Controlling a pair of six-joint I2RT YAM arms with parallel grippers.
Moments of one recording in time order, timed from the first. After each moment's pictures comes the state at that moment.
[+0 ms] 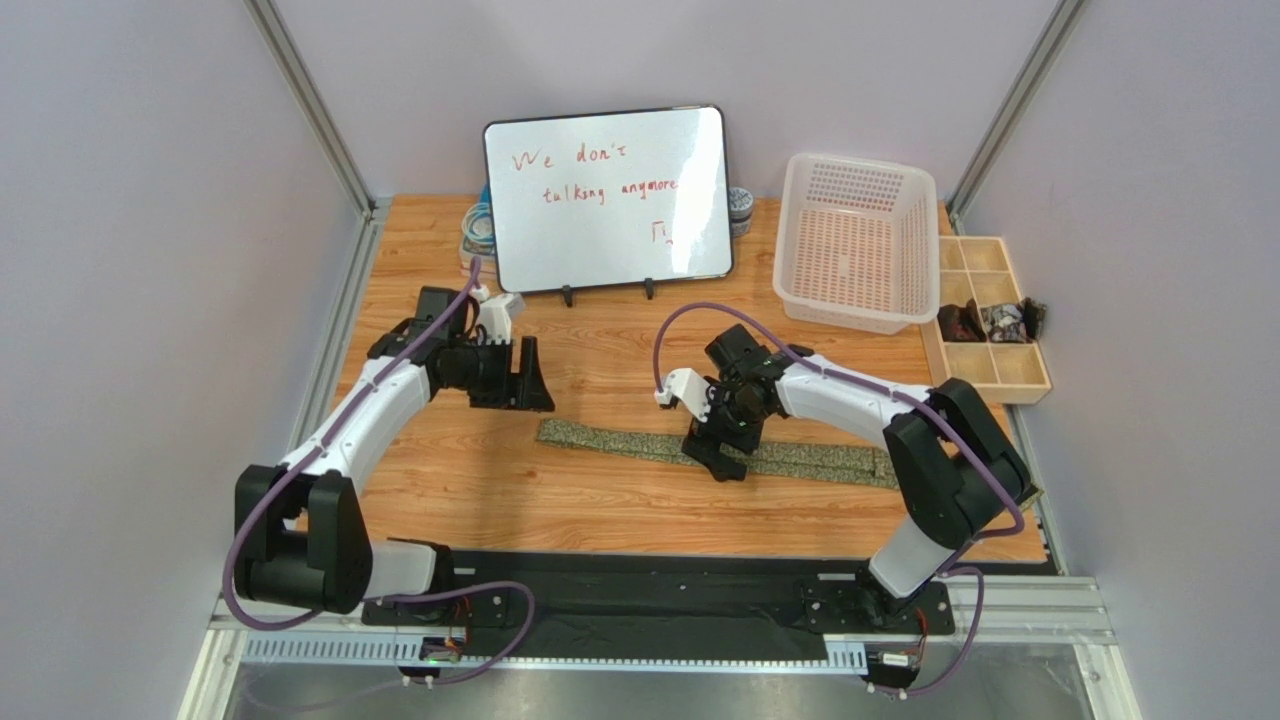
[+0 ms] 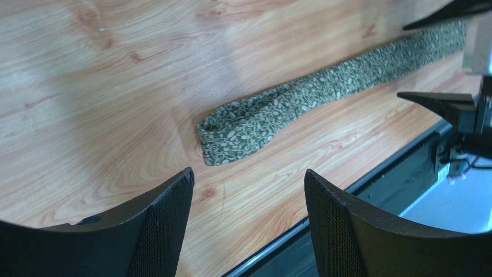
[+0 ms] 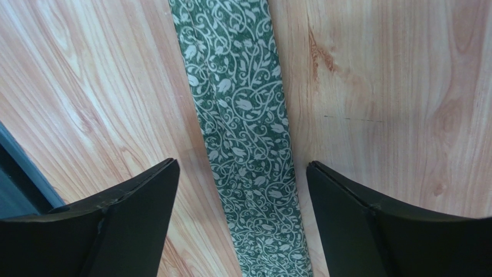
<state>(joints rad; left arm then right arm) -0.14 1.32 0.90 -0.65 0.55 -0.07 0.63 1.64 0.96 -0.62 -0.31 -0.59</state>
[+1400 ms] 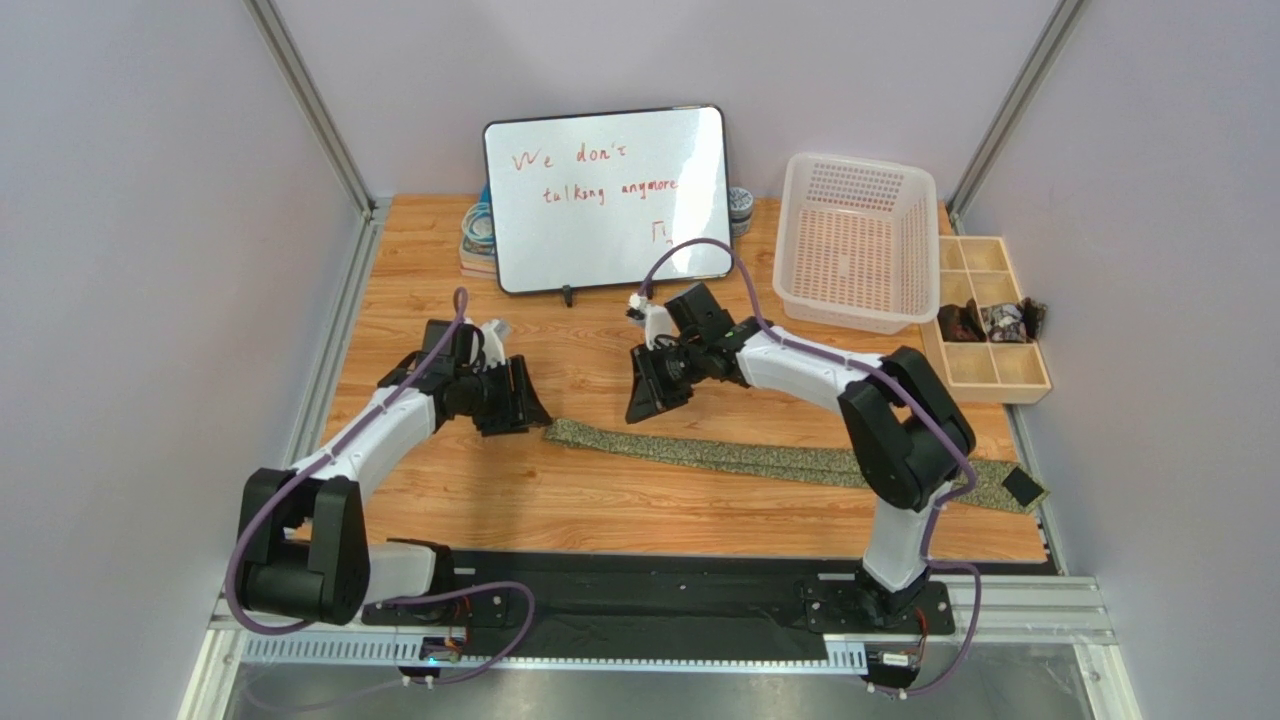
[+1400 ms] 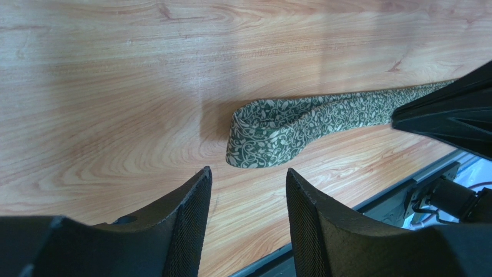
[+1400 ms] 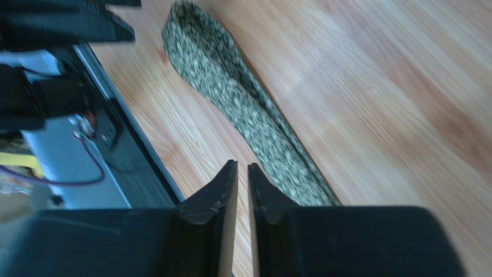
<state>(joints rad) -0.15 1.27 0.69 -0.44 0.46 -0.38 0.65 1.80 1.20 -0.35 -0.60 0.25</state>
